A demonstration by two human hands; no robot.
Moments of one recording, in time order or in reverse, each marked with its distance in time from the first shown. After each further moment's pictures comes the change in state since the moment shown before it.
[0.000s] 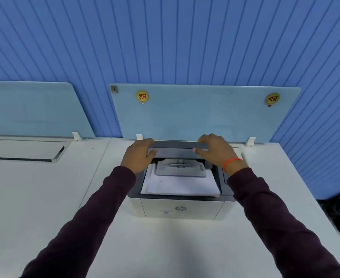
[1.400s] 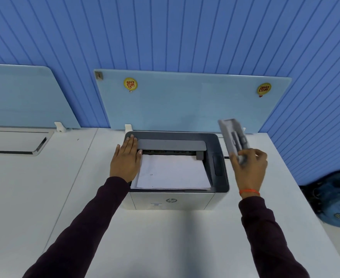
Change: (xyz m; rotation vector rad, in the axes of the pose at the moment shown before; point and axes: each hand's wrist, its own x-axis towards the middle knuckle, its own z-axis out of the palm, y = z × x) left_hand -0.011 -0.031 0.059 0.240 0.111 -0.090; right_hand -0.067 0.079 0.031 0.249 0.724 0.435
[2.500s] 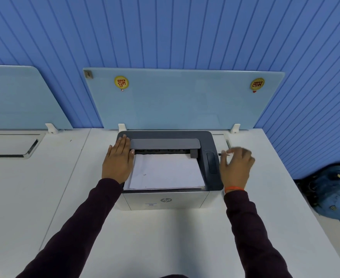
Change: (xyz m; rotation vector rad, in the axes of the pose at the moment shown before) left_hand -0.001 0.005 0.001 -0.009 -0.016 0.004; right_hand -0.009 0.008 0.026 -0.092 0.073 -0.018
